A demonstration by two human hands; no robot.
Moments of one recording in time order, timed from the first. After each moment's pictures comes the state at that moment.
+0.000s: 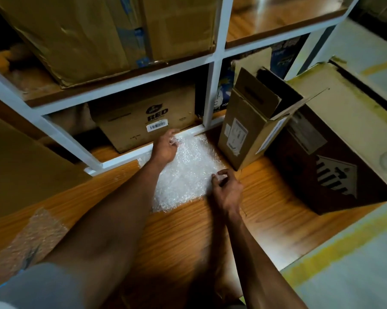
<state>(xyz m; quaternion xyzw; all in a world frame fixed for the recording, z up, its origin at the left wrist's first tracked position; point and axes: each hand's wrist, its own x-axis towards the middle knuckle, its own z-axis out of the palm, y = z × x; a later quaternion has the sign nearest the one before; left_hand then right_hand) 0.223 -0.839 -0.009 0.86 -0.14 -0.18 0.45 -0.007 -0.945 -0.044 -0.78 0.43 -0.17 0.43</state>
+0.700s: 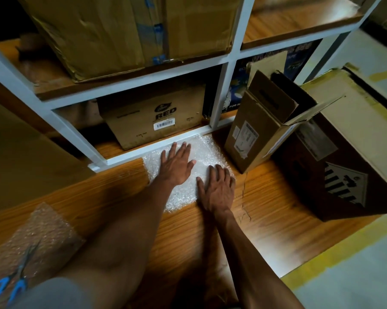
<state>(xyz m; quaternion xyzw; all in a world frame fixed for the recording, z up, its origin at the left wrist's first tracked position) 0.181 -0.819 -0.038 0.92 -0.34 -0.17 0.07 0.025 -0.913 -0.047 -0.94 0.31 0.01 0.14</state>
